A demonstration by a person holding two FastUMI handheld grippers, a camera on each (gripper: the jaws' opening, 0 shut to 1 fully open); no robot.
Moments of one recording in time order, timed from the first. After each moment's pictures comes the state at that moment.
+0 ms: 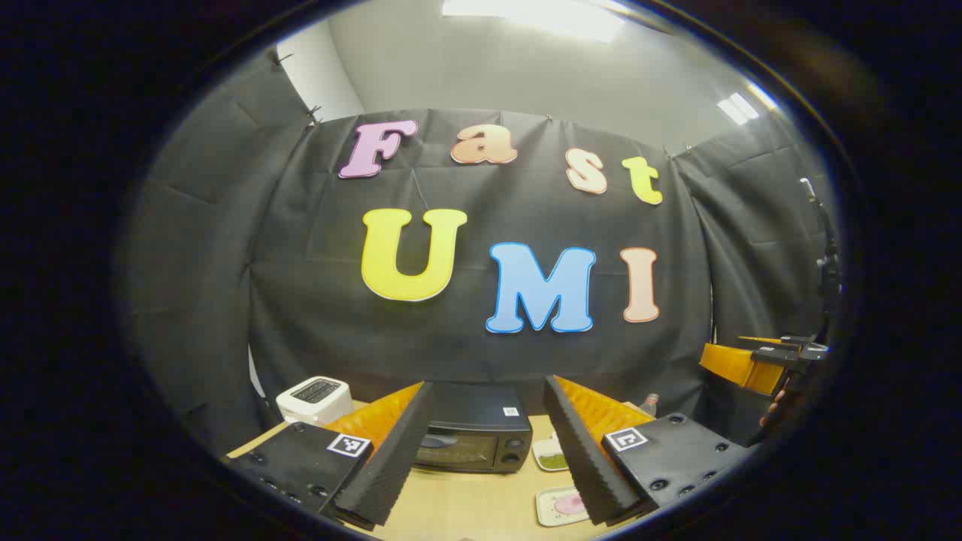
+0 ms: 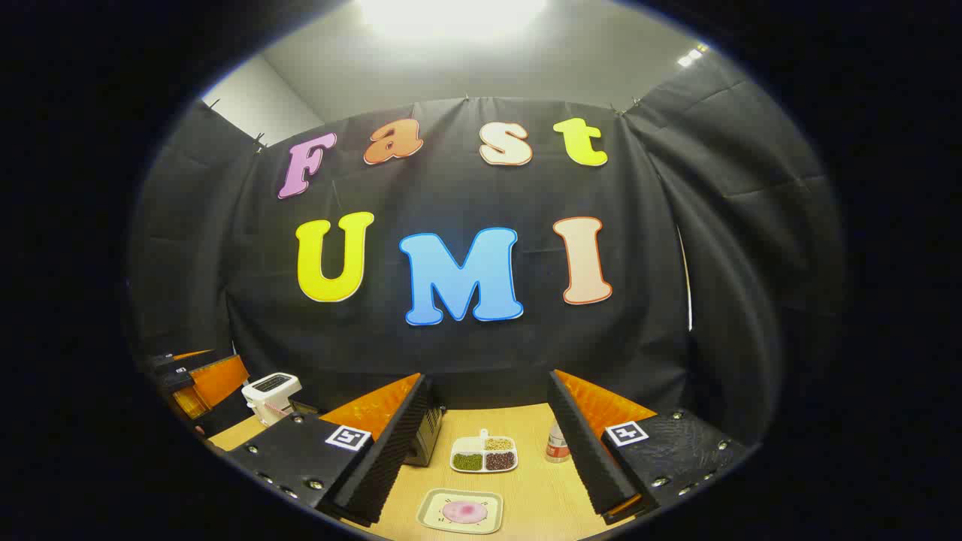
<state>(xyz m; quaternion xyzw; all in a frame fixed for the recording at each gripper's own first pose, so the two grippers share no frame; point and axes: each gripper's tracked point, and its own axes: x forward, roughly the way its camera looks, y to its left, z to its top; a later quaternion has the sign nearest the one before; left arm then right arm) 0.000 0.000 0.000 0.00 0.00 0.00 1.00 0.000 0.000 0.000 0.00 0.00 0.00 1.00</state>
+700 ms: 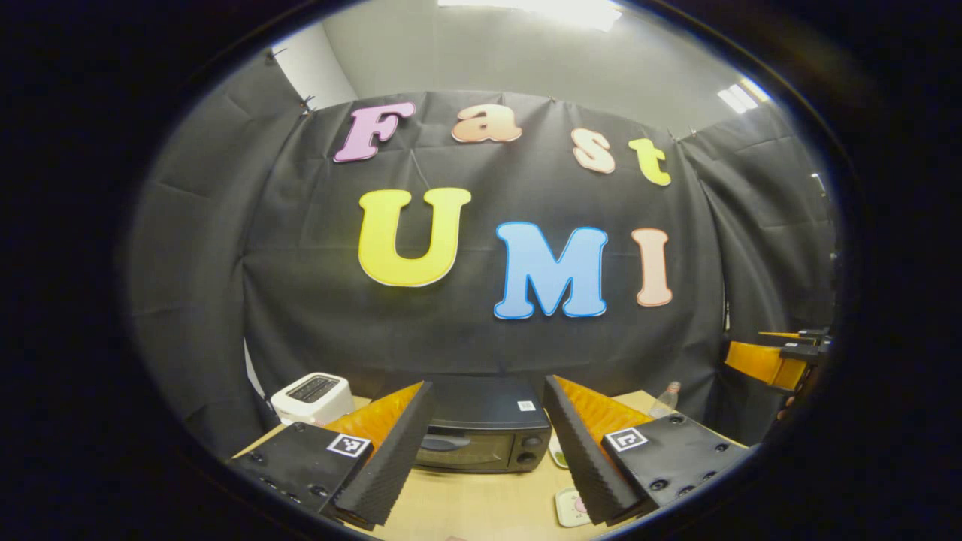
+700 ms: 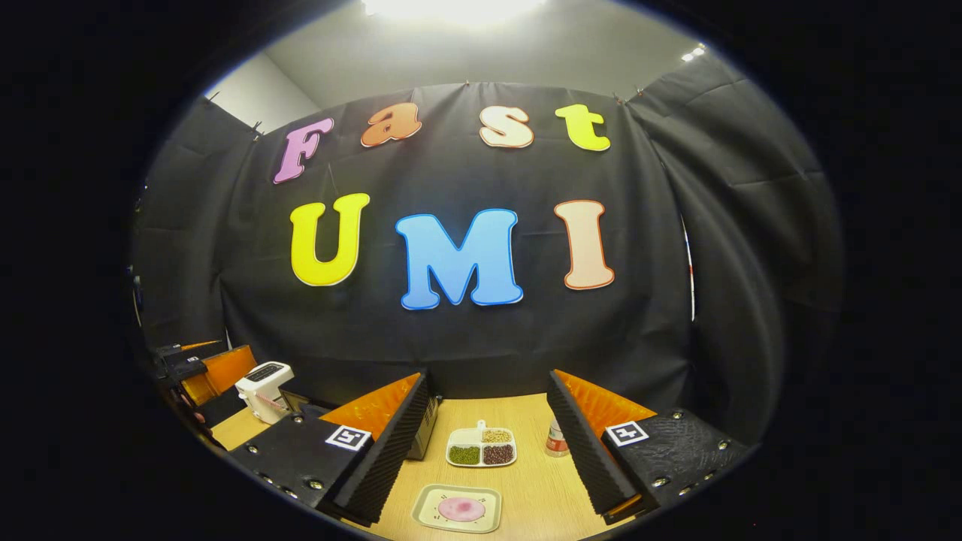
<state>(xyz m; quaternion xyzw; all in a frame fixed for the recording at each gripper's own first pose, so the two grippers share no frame) 0.060 0.024 -0.042 0.01 0.04 0.00 1.00 0.019 -0.002 -0.027 0.00 0.03 -0.01 1.00</state>
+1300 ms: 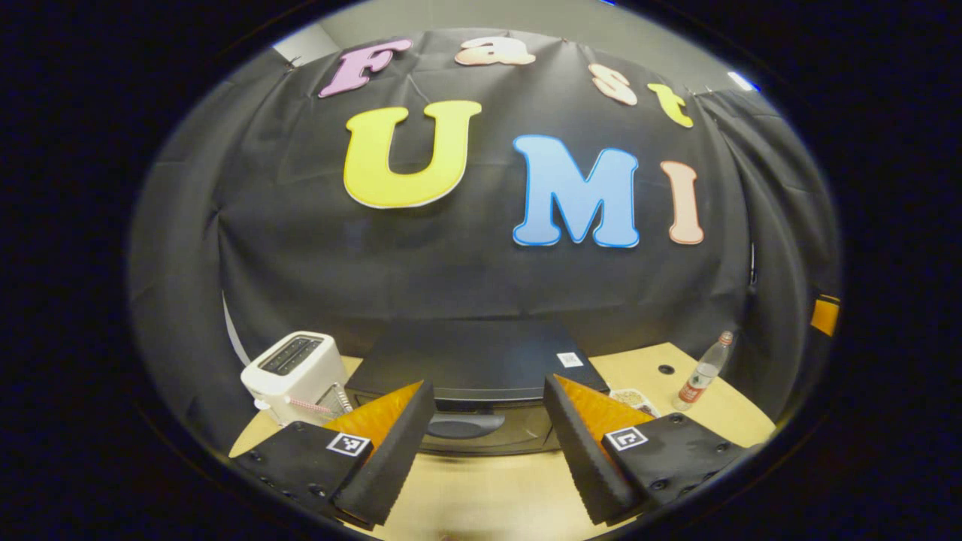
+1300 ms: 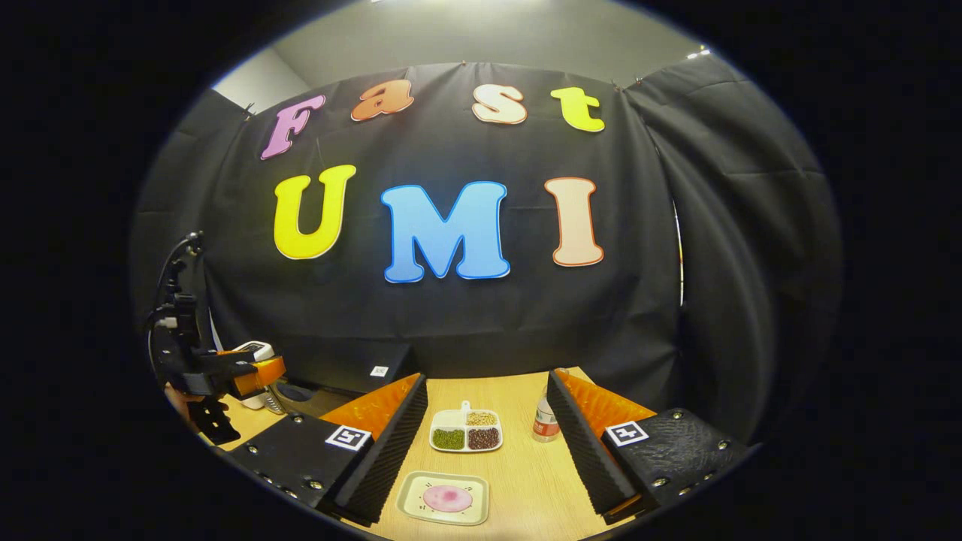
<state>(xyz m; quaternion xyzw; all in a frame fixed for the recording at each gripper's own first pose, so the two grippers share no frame) 0.175 0.072 -0.167 0.02 0.16 -0.01 0.99 0.029 -0.015 -0.063 -0.02 0.07 -0.04 1.00</state>
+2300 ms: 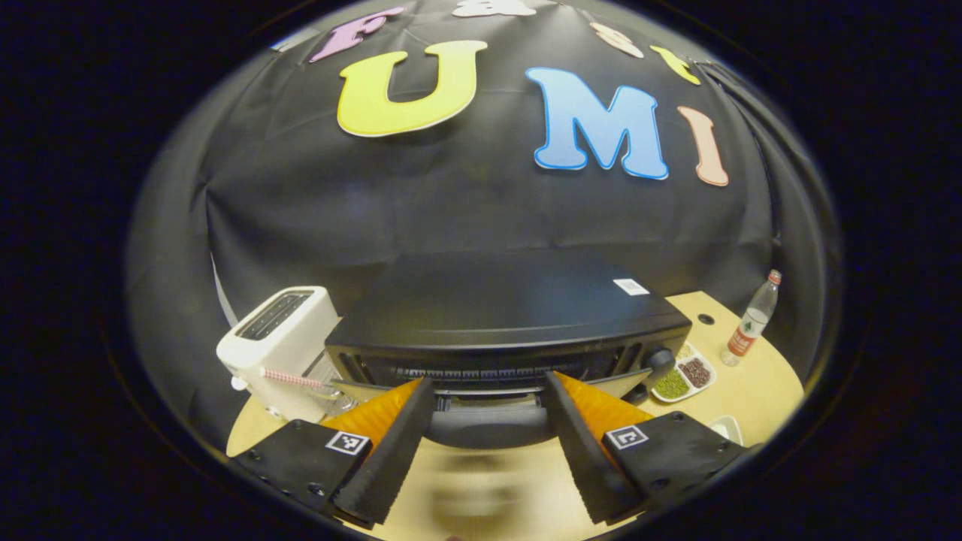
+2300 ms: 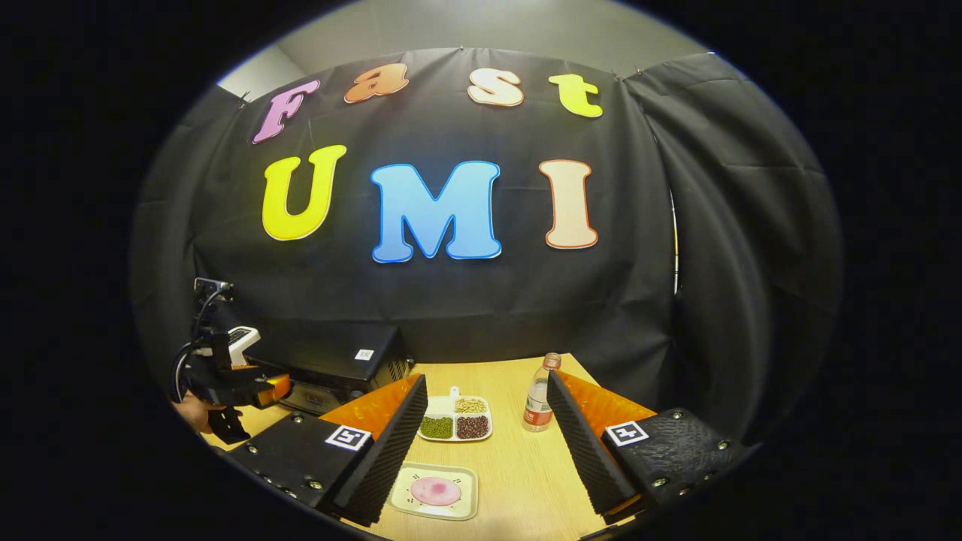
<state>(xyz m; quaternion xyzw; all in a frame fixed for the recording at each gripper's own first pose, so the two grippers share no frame) 0.180 0.105 -0.270 0.04 0.24 0.01 0.97 0.036 -0.022 -0.081 -0.02 0.10 -0.05 0.99</state>
